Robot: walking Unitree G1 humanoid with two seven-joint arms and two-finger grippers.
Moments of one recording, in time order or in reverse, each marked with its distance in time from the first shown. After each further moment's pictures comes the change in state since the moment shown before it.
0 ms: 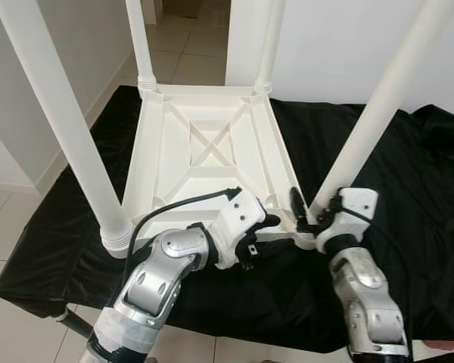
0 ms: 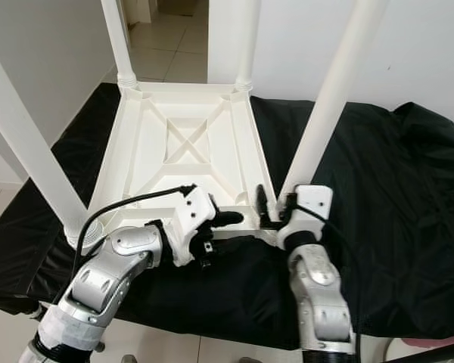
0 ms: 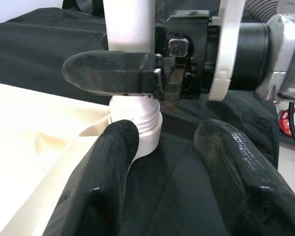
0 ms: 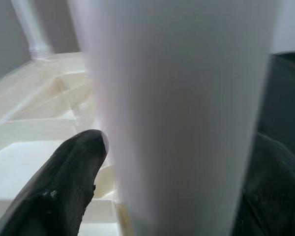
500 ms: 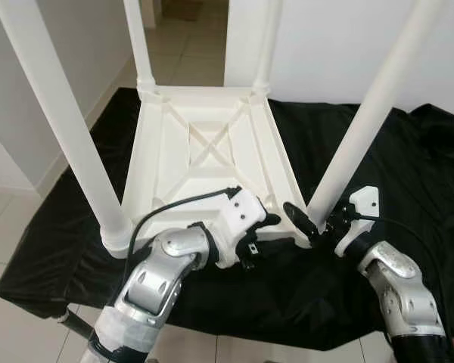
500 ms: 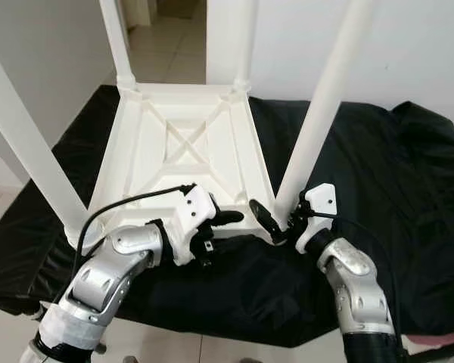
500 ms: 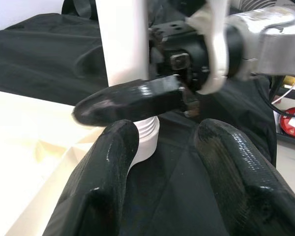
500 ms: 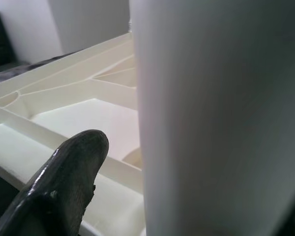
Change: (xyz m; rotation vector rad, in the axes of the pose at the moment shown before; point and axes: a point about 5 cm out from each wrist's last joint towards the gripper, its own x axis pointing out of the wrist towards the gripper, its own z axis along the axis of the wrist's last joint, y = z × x) left arm 0.002 0.002 0.003 0.007 -0.010 0.002; right arm 0.021 -0.026 -0.007 -0.099 0.084 0.474
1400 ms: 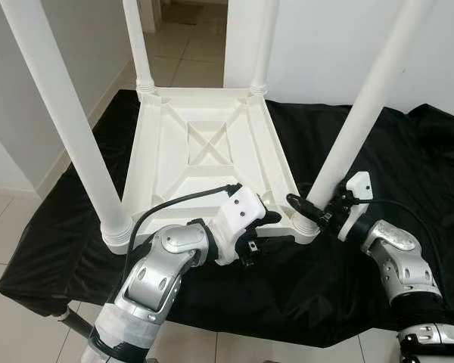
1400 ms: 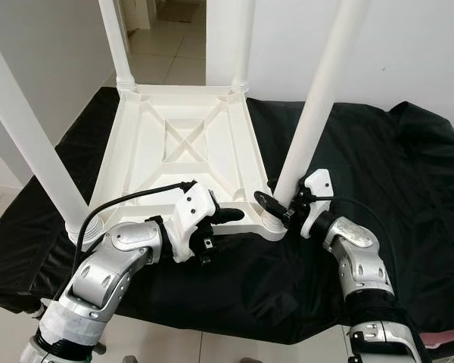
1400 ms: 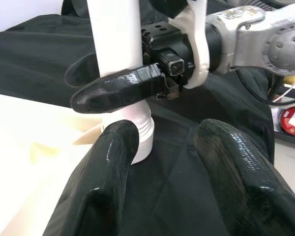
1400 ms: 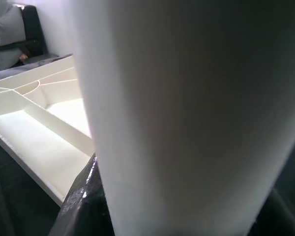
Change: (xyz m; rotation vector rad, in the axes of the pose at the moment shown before) left arm -0.002 0.004 0.000 0.003 0.006 0.019; right arm 0.011 -0.017 -0.007 0.000 0.000 0.077
